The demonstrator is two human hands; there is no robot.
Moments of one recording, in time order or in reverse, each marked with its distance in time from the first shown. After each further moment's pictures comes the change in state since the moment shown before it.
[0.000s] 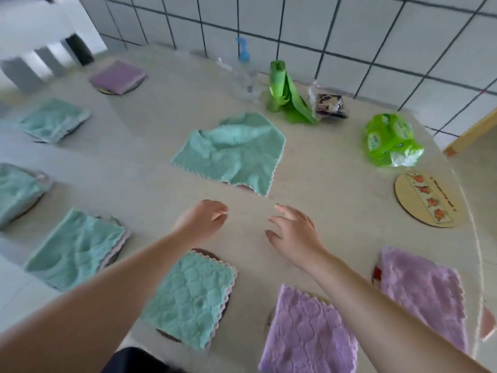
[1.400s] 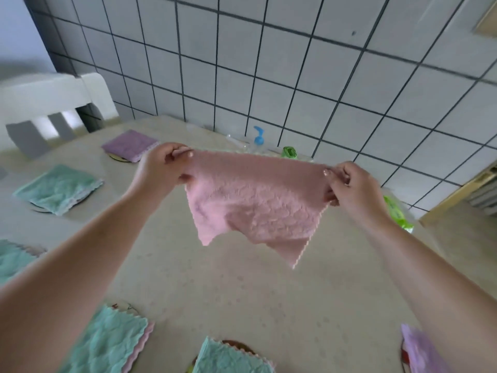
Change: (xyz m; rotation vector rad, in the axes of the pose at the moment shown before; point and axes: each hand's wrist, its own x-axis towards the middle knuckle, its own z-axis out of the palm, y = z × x) left_hand 0.087 -0.015 -0.244 -0.765 0.480 0.181; right_hand 0.096 -0.091 -0.182 0.319 0.653 0.086
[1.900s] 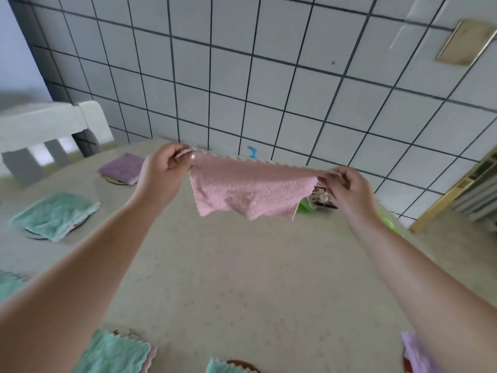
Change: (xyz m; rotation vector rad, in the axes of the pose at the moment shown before) left_hand 0.012 0.026 -0.013 0.075 0.016 0.203; right_hand 0.004 -0.018 -0.003 0.265 0.114 0.049
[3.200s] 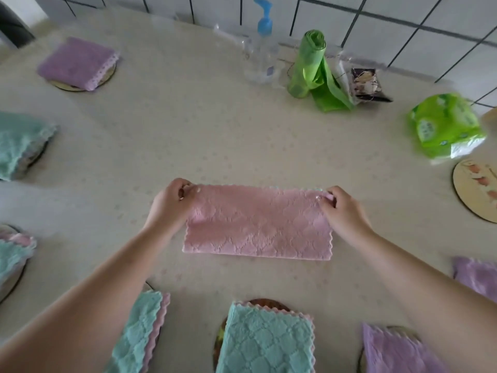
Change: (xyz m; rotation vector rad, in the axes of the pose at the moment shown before) left_hand -0.100 -0.191 0.051 0.535 -0.376 -0.515; right_hand -0.085 0.193 0.086 -0.452 -0.359 0.452
